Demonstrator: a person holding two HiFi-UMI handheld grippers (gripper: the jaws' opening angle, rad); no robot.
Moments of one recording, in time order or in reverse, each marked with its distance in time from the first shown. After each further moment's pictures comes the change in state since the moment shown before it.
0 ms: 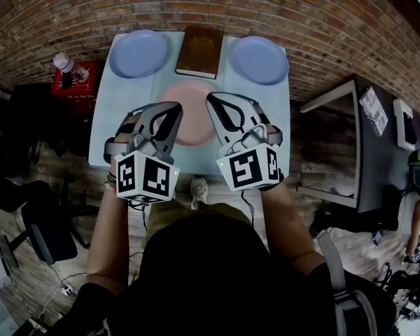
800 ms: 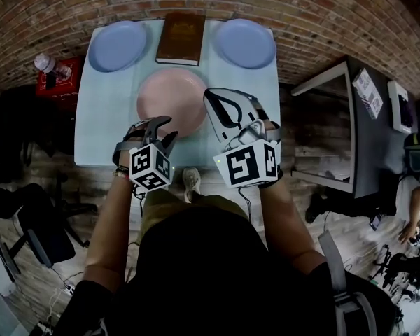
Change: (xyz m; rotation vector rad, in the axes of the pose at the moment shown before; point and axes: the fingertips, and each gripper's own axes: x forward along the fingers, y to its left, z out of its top) left arm 0.077 -0.141 -0.105 0.032 0.230 -0.334; right arm -0.024 -0.007 -0.051 0.020 0.091 -0.006
